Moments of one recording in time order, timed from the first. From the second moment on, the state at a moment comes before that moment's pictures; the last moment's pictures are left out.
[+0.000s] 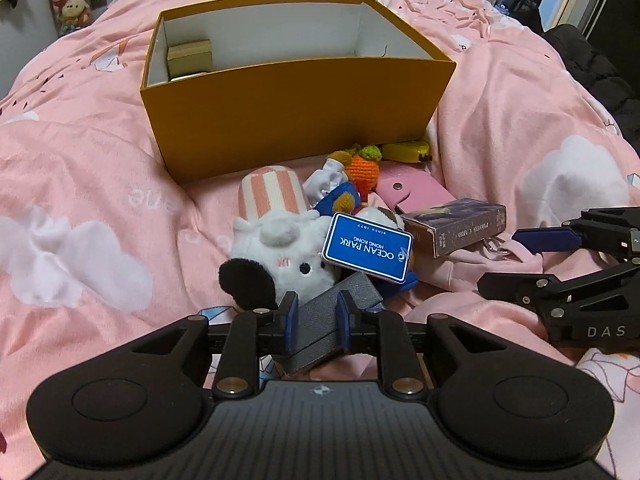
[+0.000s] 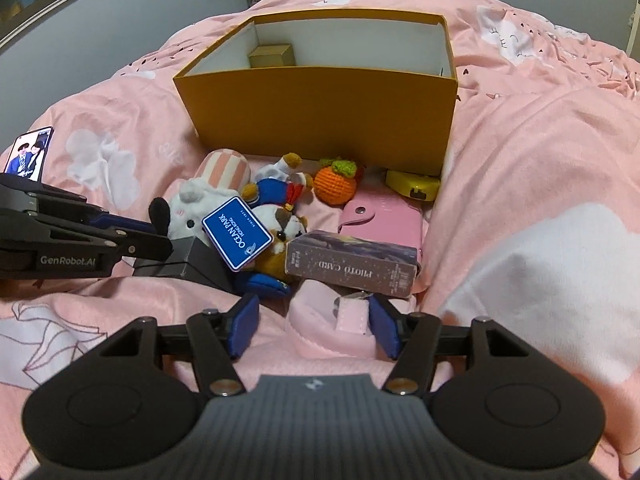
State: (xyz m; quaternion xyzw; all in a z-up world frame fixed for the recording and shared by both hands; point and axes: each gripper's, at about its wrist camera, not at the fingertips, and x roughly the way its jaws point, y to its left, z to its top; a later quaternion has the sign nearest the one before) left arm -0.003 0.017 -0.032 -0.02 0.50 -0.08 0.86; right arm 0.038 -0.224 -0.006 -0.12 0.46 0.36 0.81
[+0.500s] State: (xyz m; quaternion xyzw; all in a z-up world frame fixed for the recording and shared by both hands) left arm -0.011 0.036 -0.018 -0.02 0.48 -0.13 0.86; right arm 0.044 -0.207 0.006 -0.12 0.45 0.36 0.81
